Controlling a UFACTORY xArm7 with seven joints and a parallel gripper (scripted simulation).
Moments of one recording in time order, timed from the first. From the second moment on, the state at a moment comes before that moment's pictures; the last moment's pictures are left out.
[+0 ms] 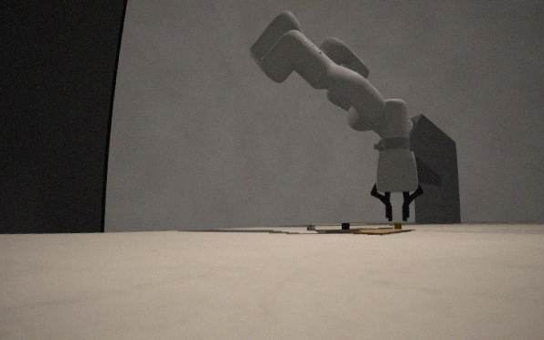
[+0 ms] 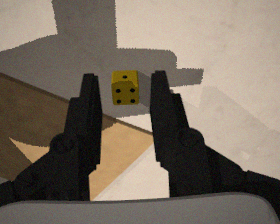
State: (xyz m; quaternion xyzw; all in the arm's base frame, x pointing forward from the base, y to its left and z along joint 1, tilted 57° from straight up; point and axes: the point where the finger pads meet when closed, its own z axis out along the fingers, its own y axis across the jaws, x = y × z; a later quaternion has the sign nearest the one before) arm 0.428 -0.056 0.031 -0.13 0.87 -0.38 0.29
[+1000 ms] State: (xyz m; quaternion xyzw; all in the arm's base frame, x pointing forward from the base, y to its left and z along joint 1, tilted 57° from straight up) arm 0.431 -0.059 0.028 -0.13 0.87 -0.38 0.29
